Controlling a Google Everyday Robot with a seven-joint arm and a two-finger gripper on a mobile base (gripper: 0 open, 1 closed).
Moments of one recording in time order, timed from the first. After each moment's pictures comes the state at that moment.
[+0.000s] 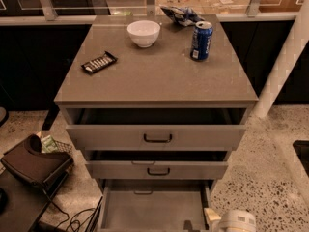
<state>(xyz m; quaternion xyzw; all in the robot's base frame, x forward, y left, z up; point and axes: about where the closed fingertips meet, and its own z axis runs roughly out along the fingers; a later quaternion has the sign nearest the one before) 0.339 -0.213 0.319 -0.71 0.69 -0.04 0.11</state>
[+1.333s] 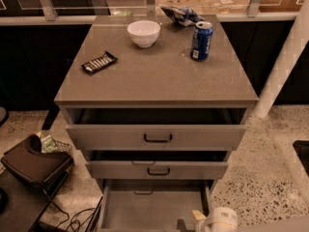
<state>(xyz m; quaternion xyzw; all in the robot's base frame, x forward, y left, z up) 0.350 -0.172 0.267 -0.72 0.68 0.00 0.12</state>
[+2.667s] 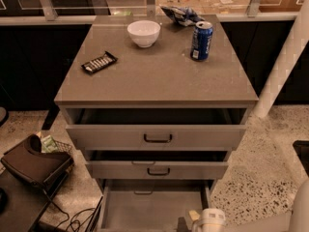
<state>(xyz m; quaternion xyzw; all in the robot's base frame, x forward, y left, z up) 0.364 -0.177 0.213 -0.75 0.65 -0.03 0.08</state>
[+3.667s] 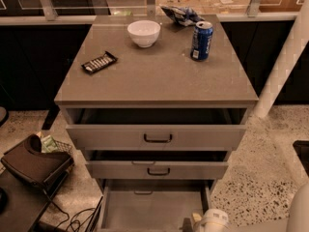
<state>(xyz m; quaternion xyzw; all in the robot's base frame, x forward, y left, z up) 0.362 -0.180 0.180 -0.68 0.72 0.00 0.09</state>
